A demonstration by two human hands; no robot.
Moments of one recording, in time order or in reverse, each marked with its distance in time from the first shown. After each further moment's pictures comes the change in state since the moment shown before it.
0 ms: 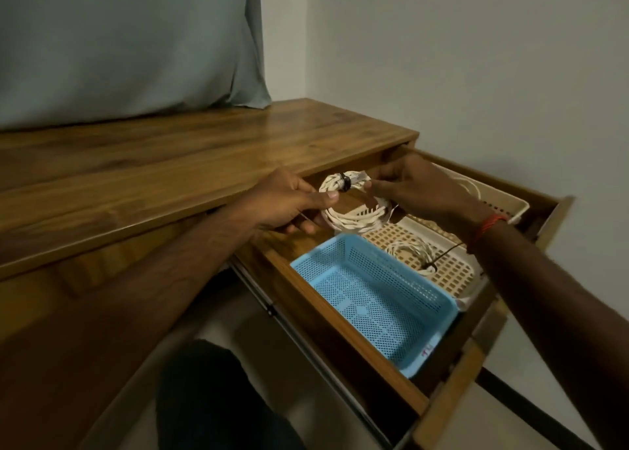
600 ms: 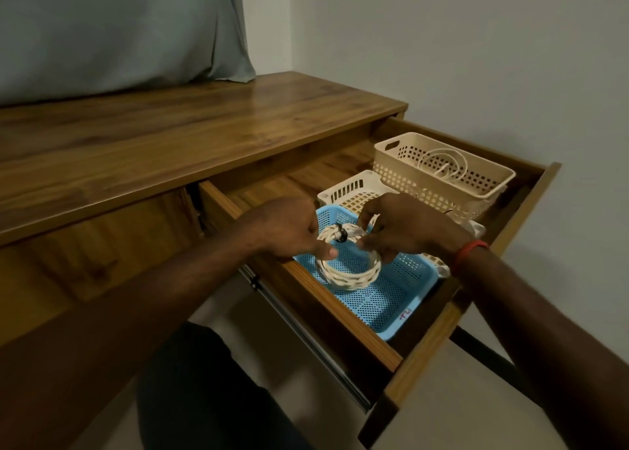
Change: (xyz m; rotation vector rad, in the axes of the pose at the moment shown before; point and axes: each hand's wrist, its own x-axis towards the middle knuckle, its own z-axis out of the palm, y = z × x) left_hand -0.005 -0.022 0.052 0.856 -0.249 0.067; right_hand -0.043 0.046 0.031 -0.267 -0.311 0.122
